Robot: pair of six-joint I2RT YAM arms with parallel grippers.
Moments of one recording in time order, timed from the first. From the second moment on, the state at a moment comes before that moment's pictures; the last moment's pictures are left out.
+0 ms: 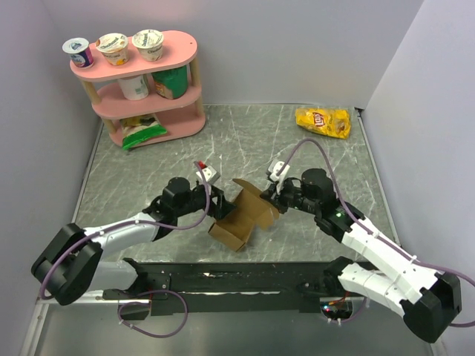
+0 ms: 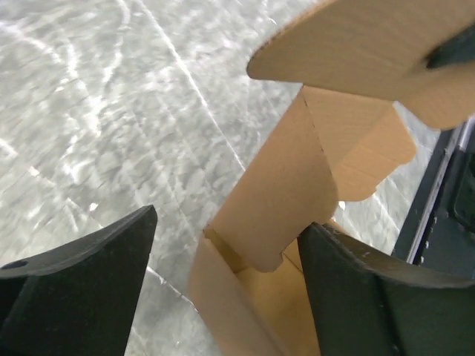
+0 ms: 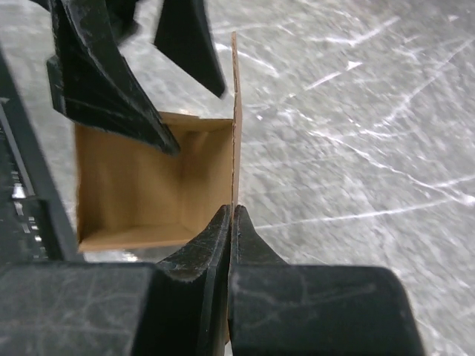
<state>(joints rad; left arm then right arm) -0.67 1.25 0.49 0.49 0.36 -0.19 0.62 0.89 0.69 -0.19 -0.36 -0.22</state>
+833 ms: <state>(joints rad) -0.85 1.22 0.52 0.55 0.06 -0.22 0.91 0.99 0.83 -0.32 0.07 -0.35</state>
